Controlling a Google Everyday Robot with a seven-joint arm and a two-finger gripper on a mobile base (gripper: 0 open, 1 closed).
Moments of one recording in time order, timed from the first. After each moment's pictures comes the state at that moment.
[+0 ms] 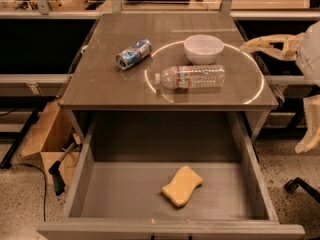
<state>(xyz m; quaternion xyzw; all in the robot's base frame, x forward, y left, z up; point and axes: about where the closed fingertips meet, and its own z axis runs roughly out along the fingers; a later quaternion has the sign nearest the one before) 0.404 -0.184 0.978 -0.81 0.53 0.00 0.26</state>
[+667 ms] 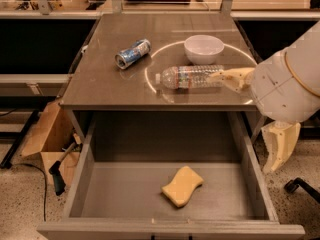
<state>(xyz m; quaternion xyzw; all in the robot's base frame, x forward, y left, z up) 0.395 -0.144 0.923 -0.84 0.50 -0.02 0.22</state>
